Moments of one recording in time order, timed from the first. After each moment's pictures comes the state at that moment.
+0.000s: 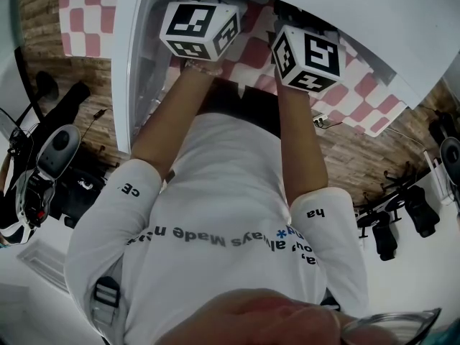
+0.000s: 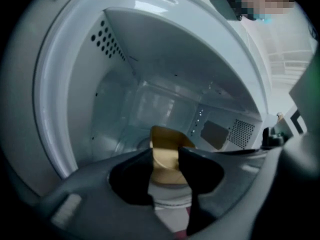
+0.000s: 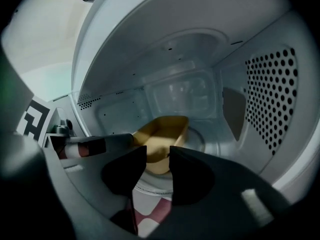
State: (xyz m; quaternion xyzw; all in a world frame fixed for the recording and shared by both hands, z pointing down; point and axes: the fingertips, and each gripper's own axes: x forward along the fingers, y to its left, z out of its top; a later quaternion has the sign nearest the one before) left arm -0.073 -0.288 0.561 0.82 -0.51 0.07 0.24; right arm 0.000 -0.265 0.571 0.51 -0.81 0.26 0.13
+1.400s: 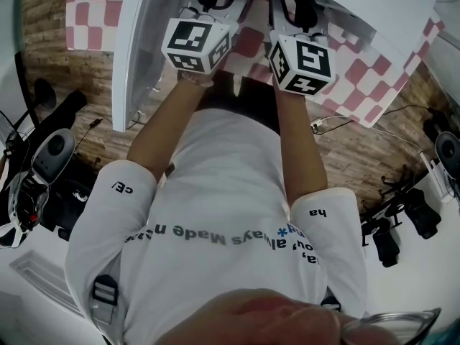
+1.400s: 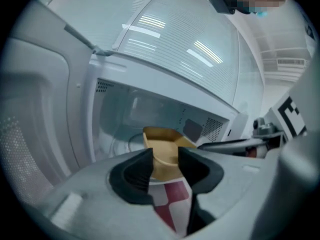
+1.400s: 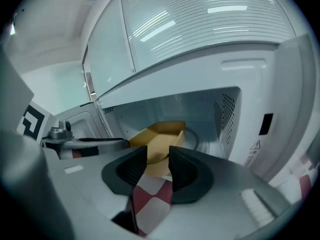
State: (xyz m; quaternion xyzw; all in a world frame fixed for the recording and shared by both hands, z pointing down) left arm -0.054 -0.212 0.525 0.84 -0.49 0.09 0.22; right arm 0.017 -0.205 0.529 0.50 -0.82 0.25 0.14
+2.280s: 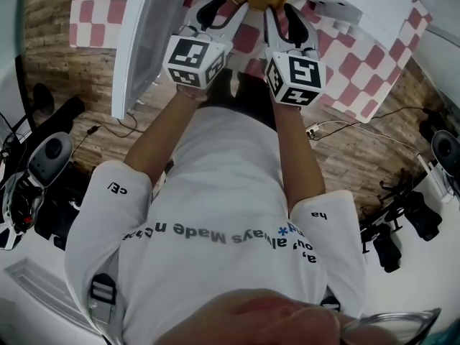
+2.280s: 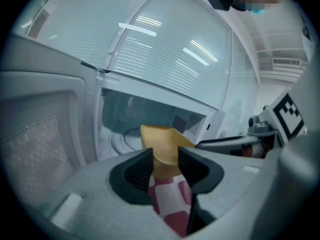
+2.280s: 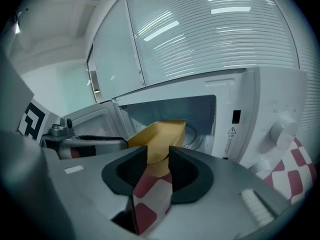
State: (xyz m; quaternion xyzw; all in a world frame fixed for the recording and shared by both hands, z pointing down) left arm -0.045 -0.147 0.508 0.85 -0.47 0.10 0.22; right arm 0.026 -0.143 0.512 0.49 -0.83 0.24 0.15
